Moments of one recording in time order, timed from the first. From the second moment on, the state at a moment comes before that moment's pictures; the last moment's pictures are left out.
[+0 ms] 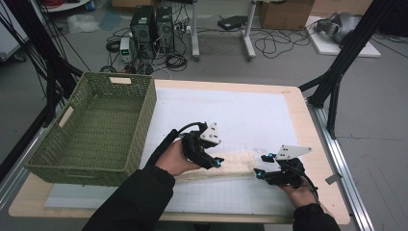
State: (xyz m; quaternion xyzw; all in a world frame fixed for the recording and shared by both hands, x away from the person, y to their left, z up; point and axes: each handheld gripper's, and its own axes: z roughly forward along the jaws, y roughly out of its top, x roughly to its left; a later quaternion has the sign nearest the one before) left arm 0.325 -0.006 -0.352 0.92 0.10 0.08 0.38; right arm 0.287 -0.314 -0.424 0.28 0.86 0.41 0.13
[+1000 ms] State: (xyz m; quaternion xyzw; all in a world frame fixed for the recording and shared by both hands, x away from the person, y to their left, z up) left arm 0.341 -0.023 -0.416 0.95 0.10 0.03 0.28; right arm 0.285 -0.316 -0.424 0.28 0.86 0.41 0.13
